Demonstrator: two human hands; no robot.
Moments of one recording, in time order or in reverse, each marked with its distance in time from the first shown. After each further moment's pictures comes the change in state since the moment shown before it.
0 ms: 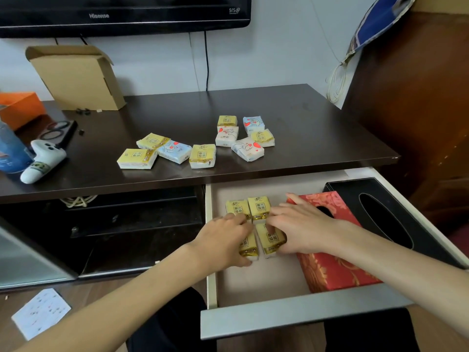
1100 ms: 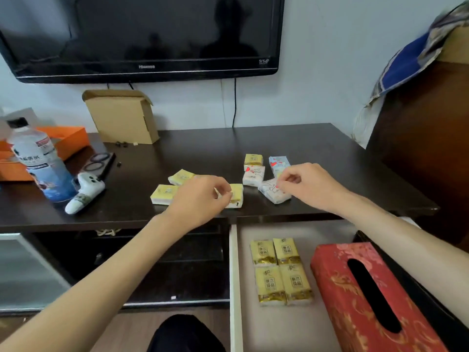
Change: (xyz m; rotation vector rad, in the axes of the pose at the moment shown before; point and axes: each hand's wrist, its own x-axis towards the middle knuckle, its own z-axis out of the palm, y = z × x) left_hand 0.001 -0.115 -0.121 -0.312 0.455 -0.403; right_hand 0.079 0.053 -0.114 0.715 0.447 0.298
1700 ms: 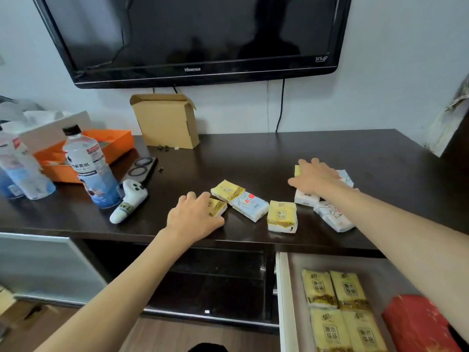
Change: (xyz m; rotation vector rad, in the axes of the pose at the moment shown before) left_hand 0.010 -0.126 -0.002 0.334 -0.133 -0.497; right_hand 0.186 -0.005 0.100 -0.474 -0.095 0.255
